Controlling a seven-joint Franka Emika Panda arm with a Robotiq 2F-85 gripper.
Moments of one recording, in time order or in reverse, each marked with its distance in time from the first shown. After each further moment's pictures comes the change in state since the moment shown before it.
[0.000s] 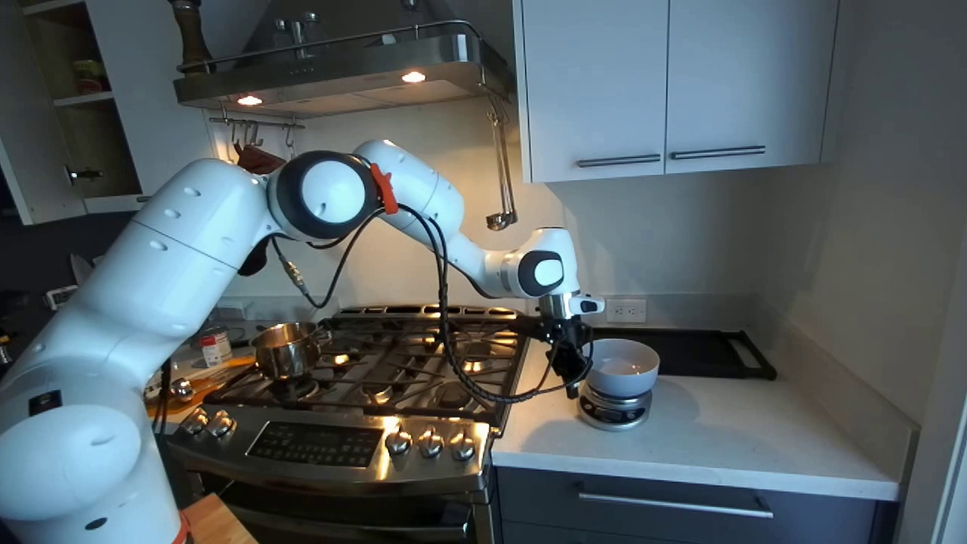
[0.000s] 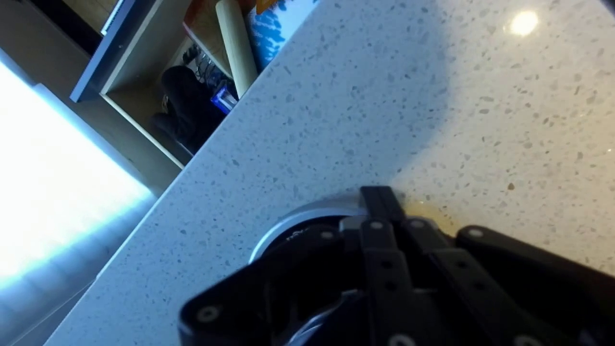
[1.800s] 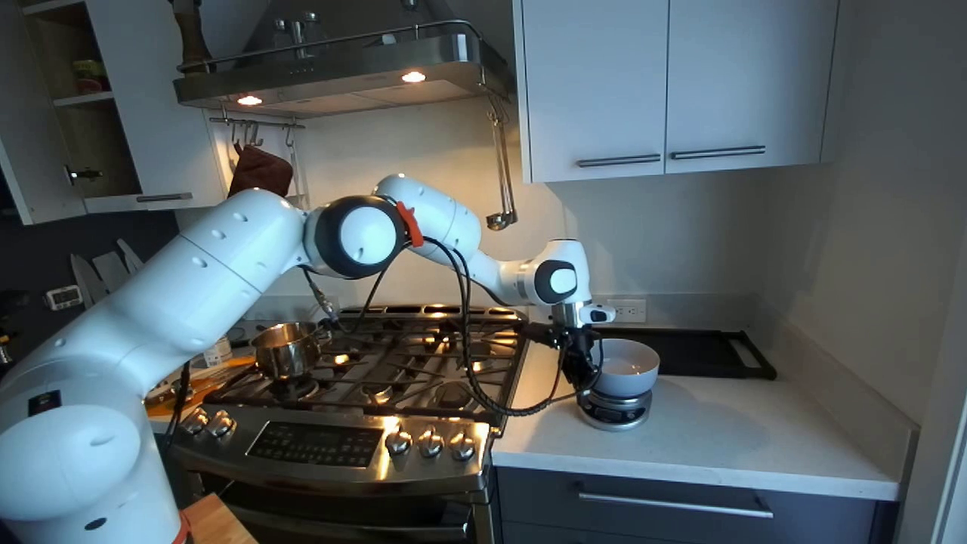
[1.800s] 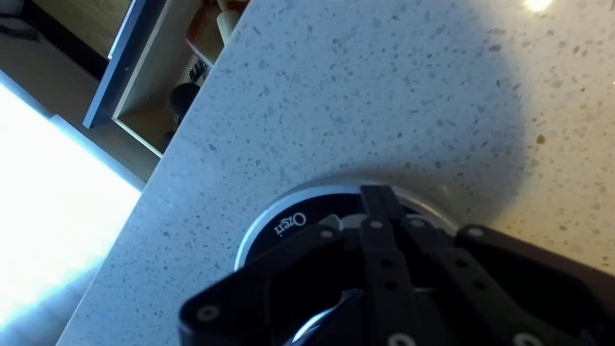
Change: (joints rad) arm -0.005 0.207 -0.009 0.289 0.011 -0.137 0.108
